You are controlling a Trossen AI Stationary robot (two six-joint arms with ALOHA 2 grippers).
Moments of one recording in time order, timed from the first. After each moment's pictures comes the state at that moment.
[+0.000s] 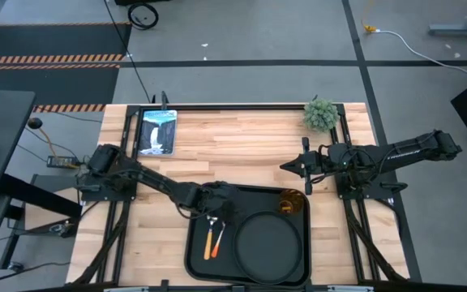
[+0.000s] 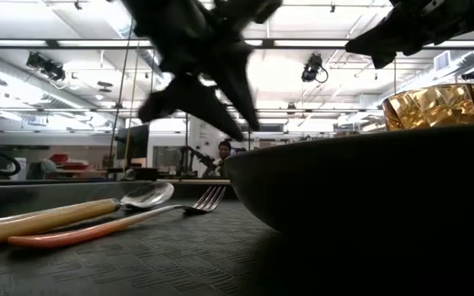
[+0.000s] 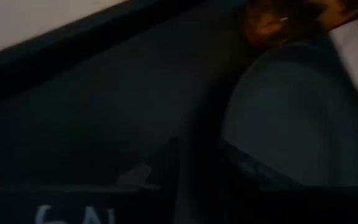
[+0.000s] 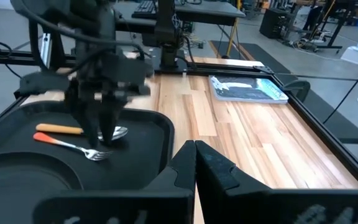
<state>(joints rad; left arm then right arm) -0.33 1.86 1.25 -0.32 -0.30 -1.18 0.12 0.72 0.43 0.04 0.18 -0.05</state>
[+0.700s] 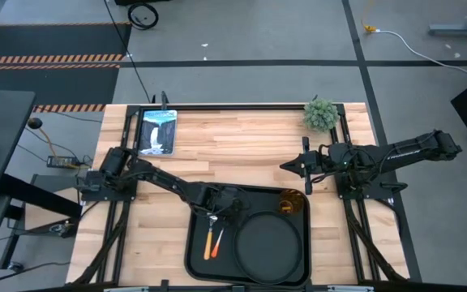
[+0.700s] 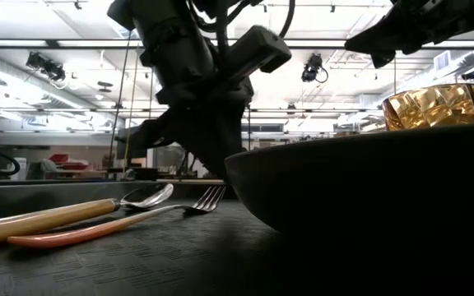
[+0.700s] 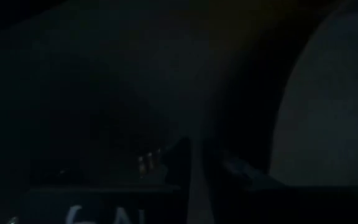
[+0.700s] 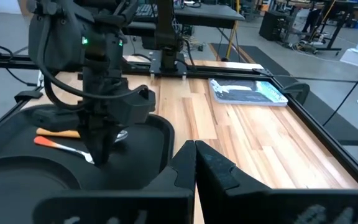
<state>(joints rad) -0.29 1.97 1.30 -0.38 -0.11 -1.22 0.12 0.72 0.43 0.05 0.18 -0.05</state>
